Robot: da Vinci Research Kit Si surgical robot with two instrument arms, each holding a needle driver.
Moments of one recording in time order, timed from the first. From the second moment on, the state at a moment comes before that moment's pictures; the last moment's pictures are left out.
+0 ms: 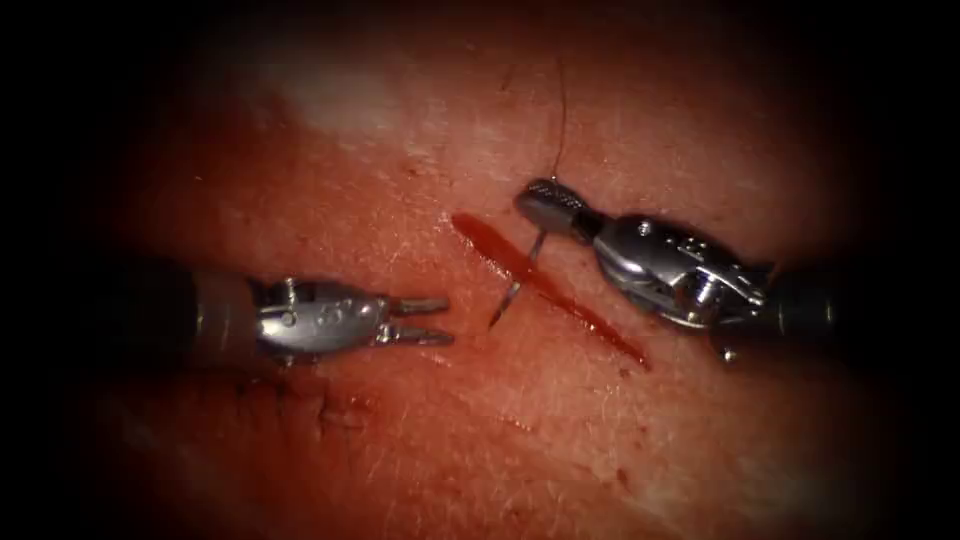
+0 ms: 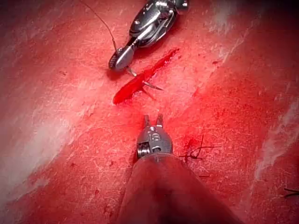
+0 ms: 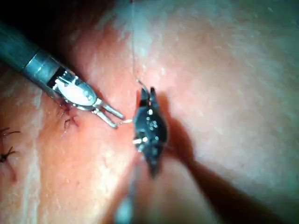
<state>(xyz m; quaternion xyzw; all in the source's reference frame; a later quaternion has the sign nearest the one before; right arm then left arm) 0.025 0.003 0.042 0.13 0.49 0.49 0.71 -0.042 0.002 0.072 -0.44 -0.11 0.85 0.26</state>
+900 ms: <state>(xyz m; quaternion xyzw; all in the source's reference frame) 0.026 0.005 0.040 0.01 0.48 0.44 0.76 -0.042 0.001 0.073 -0.44 -0.11 0.85 0.26</state>
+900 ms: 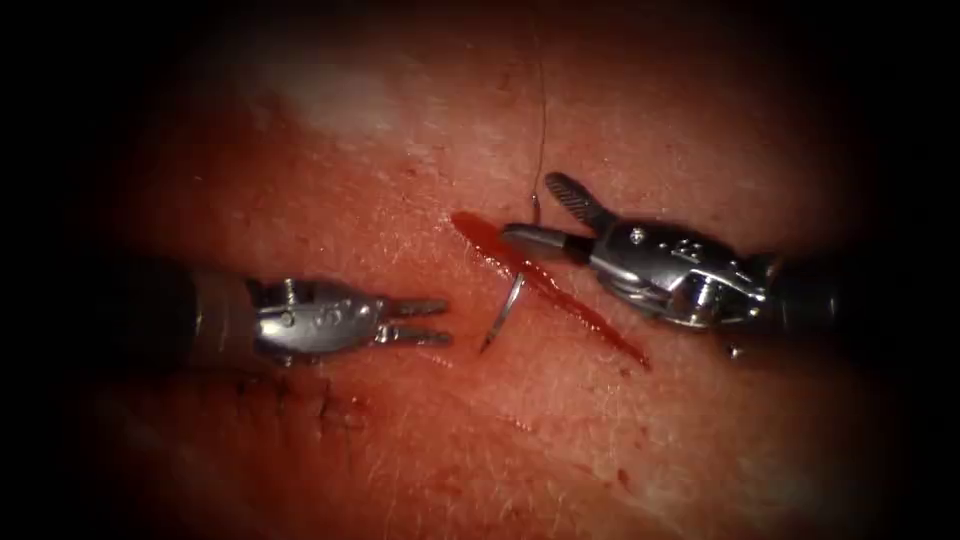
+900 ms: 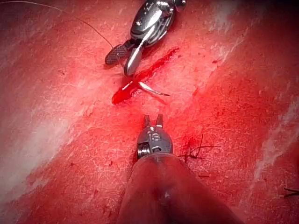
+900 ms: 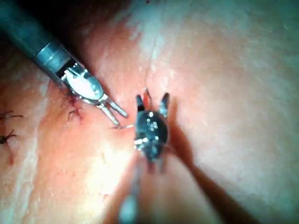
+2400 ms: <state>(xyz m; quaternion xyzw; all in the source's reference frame) 0.020 0.006 0.040 0.11 0.50 0.51 0.69 -0.045 0.002 0.072 -0.53 0.02 0.85 0.01</state>
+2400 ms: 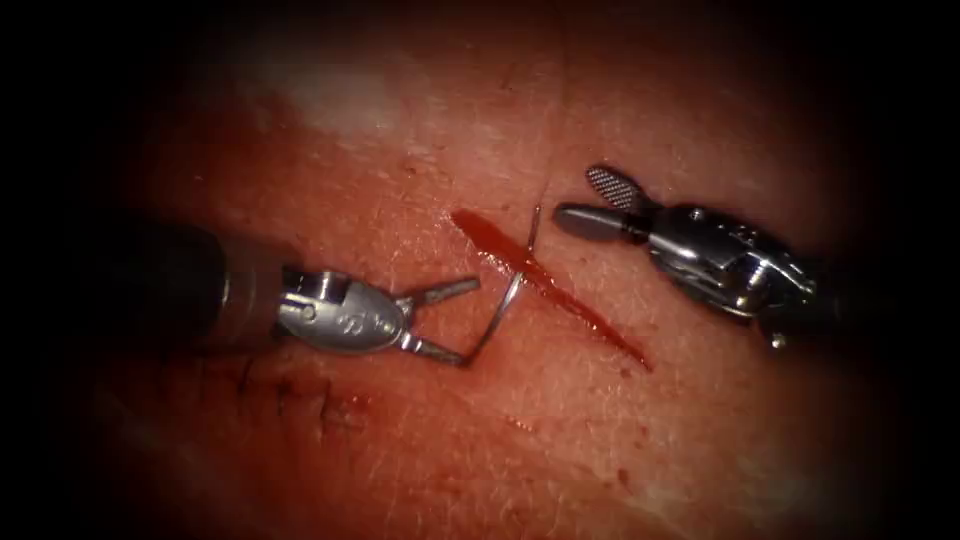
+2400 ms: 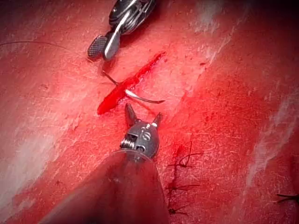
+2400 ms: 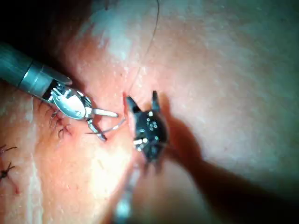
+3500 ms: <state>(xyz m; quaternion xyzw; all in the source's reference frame) 0.020 0.005 0.043 0.10 0.50 0.51 0.69 -0.047 0.003 0.068 -0.62 -0.06 0.78 0.07</state>
